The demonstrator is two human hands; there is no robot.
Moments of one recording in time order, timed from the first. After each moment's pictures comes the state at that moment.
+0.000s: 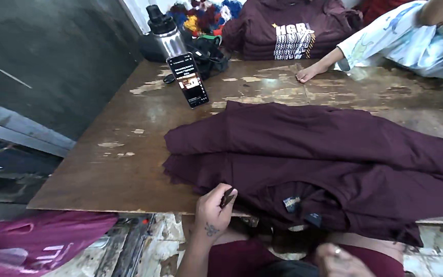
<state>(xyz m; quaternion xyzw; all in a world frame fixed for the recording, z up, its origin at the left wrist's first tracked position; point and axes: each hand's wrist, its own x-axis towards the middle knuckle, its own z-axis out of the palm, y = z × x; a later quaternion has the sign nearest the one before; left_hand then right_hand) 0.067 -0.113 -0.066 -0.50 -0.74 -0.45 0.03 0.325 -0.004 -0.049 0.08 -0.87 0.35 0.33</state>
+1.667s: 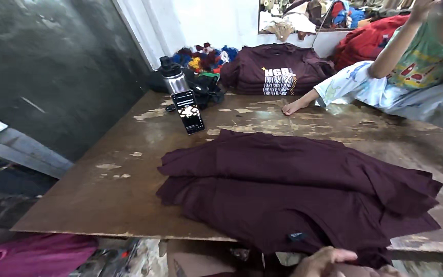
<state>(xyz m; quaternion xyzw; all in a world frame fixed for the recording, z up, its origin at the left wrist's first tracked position) 0.225 -0.053 -0.047 -0.53 -0.45 -0.50 -0.52 0.399 0.034 -0.056 -0.15 -0.82 0.26 0.49</state>
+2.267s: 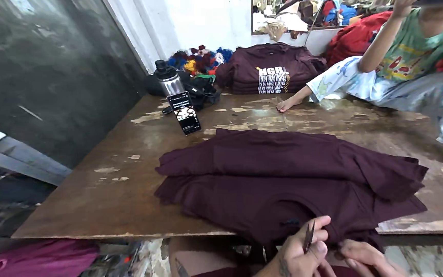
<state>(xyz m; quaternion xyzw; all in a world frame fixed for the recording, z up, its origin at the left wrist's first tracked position) 0.215 -0.057 -0.049 -0.46 -0.43 -0.50 -0.59 0.398 0.032 -0.081 -0.15 -0.80 0.37 0.45</state>
